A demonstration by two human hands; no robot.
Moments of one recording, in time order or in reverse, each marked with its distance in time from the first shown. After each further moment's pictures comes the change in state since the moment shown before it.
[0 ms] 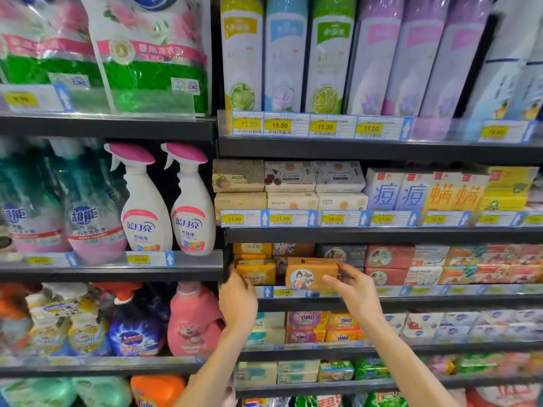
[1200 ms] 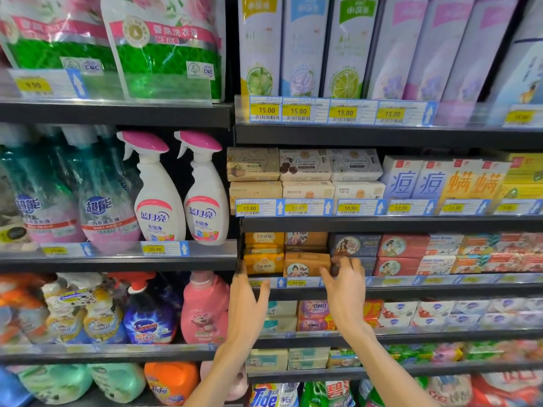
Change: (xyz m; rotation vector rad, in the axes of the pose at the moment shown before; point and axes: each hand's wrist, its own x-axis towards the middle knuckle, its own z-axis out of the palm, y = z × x) left_hand -0.028 -0.034 -0.027 -0.157 -0.174 0.187; right_hand -0.017 0.000 0.067 -0.600 0.313 -0.176
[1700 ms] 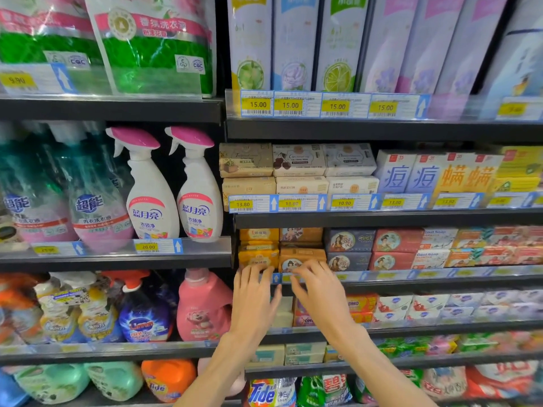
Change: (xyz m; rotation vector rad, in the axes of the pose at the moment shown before) left_hand 0.006 0.004 0.019 0.662 -0.039 0.378; right_hand -0.019 -0.005 0.009 -0.175 -0.117 -0.520
